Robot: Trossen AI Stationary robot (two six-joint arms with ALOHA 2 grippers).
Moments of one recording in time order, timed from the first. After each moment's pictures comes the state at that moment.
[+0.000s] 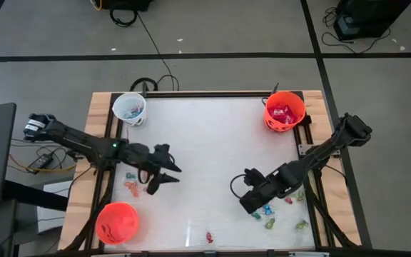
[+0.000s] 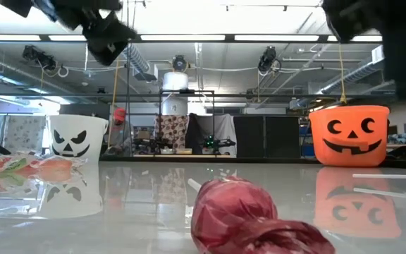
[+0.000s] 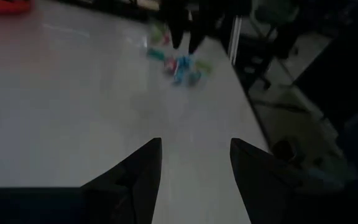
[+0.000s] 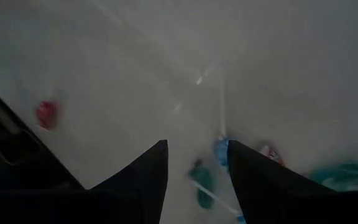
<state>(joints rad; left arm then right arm) -0.26 1.04 0.63 0.02 0.02 -0.35 0.54 1.52 1.06 -0.74 0.08 1.46</state>
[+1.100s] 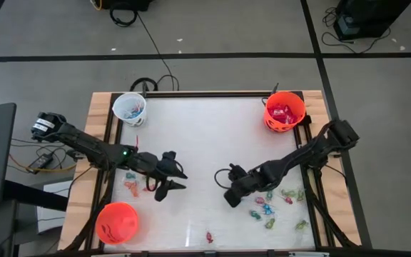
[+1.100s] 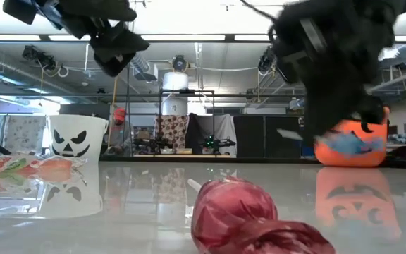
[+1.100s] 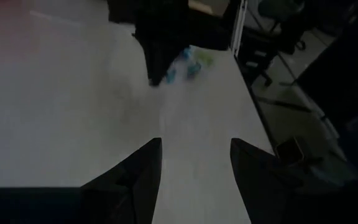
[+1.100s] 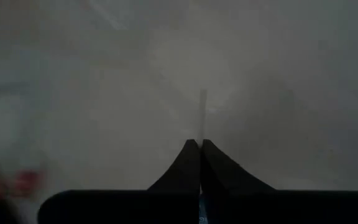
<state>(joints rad) -0.31 1.20 0.63 0.17 -0.03 -0.40 0.40 1.68 0.96 -0.36 0.11 1.26</state>
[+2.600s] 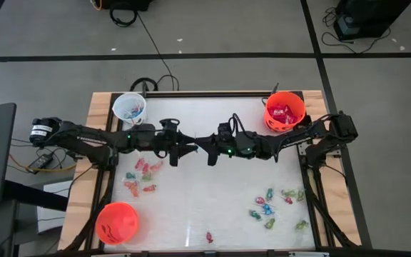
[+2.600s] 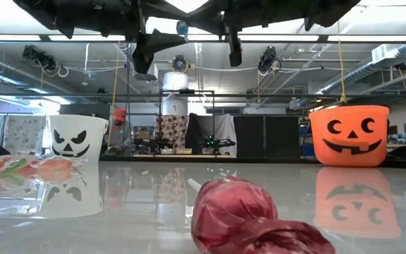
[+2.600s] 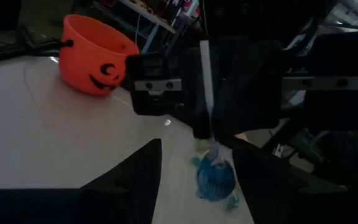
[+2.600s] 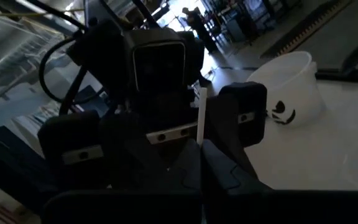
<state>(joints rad) 0.01 1.20 0.63 0.49 -0.04 -0.56 0.08 1.64 0.96 0.67 0.31 0.68</state>
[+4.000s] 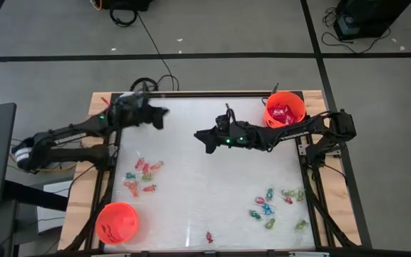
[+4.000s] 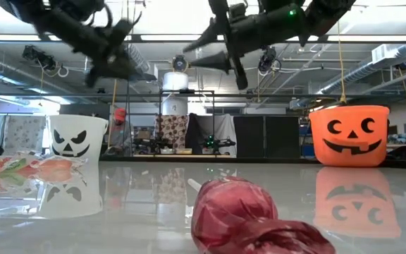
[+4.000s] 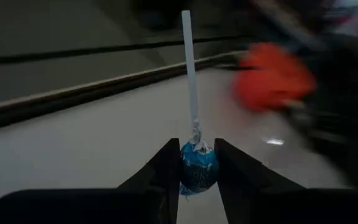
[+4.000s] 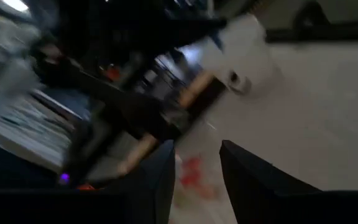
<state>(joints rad) 0.49 0.87 0.63 -0.13 -0.08 -0.55 -0.04 1.64 0.96 0.47 0.20 0.82</state>
